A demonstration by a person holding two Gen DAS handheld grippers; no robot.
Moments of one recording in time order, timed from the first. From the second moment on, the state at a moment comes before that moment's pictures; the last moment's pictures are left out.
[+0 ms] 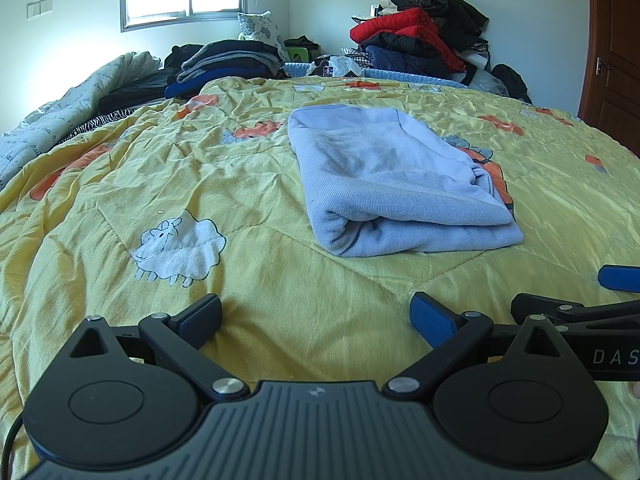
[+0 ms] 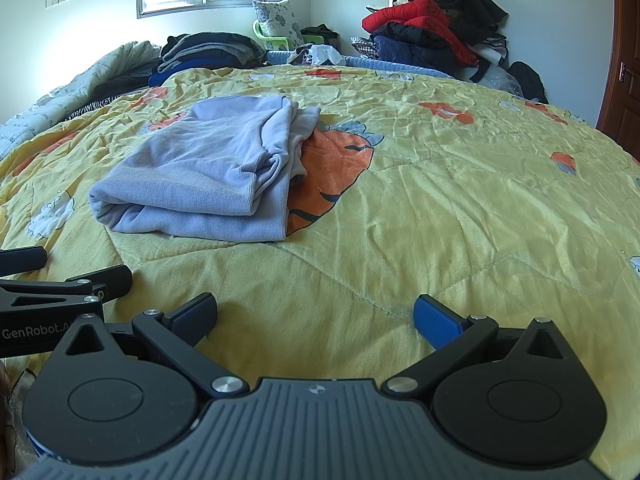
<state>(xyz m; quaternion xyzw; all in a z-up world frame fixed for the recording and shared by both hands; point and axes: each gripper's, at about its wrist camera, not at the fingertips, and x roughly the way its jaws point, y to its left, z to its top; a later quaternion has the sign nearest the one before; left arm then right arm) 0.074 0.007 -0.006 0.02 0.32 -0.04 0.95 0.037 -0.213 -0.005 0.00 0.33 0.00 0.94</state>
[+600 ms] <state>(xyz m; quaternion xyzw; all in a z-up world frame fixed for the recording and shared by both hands) 0.074 0.007 -0.006 0.02 0.31 -0.04 0.95 0.036 -0.212 -0.005 0.00 0.33 0.00 0.94</state>
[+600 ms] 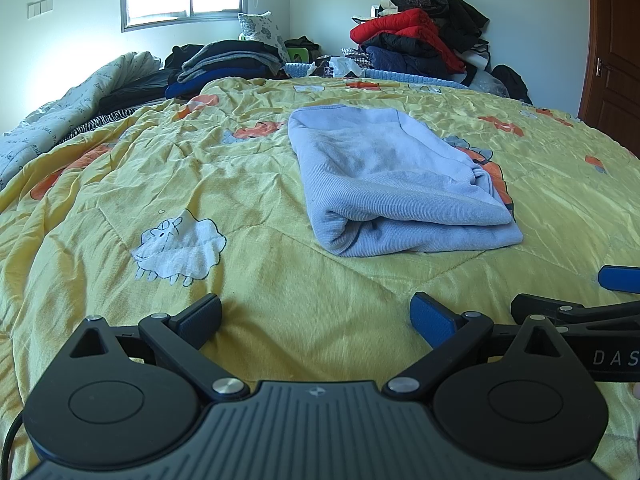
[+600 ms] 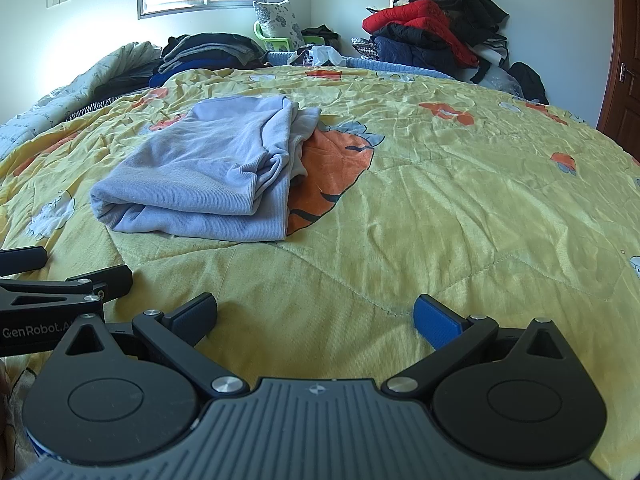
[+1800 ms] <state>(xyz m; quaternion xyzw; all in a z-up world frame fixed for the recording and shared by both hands) 0.072 0.008 -0.006 0.02 0.32 -0.04 0.95 0.035 -0.211 -0.005 0.00 0.33 0.00 0.94</state>
